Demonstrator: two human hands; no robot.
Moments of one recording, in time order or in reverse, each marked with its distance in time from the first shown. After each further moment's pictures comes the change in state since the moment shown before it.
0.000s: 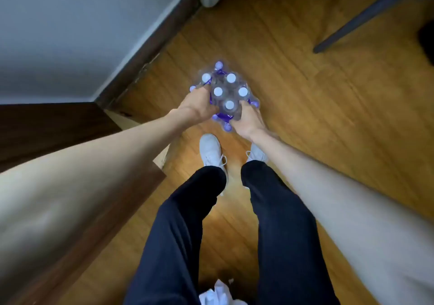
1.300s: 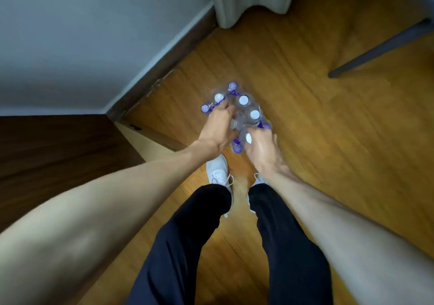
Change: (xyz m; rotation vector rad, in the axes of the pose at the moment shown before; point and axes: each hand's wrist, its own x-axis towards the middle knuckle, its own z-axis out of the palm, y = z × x) left_hand -0.011 0.022 0.004 -0.050 0.218 0.132; right_hand -0.007 -0.006 -0.003 -0.395 0.192 -0.227
